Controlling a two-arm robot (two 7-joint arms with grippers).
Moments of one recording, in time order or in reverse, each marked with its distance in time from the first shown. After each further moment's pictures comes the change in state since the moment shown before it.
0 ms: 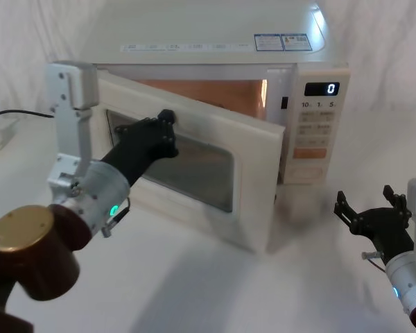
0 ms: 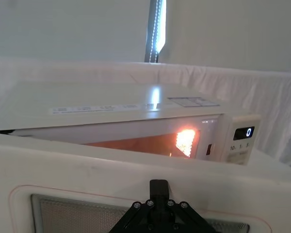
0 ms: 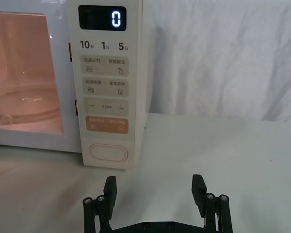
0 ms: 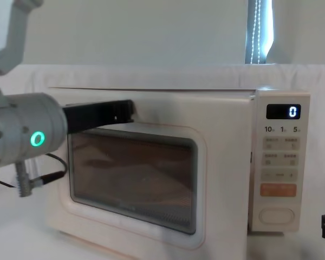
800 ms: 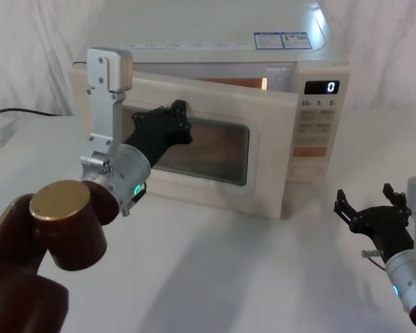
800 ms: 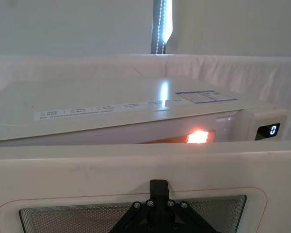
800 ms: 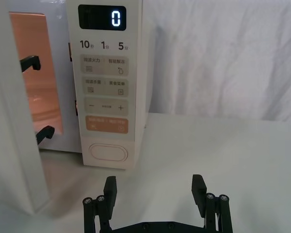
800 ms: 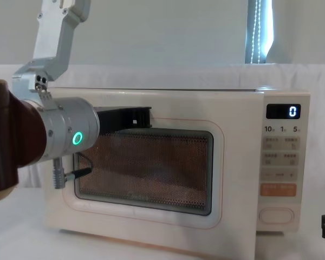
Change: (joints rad) left arm -0.111 -0.098 0.022 0.157 0.119 0.009 0.011; right arm 0.000 0.000 0.000 0.000 0.000 0.000 0.000
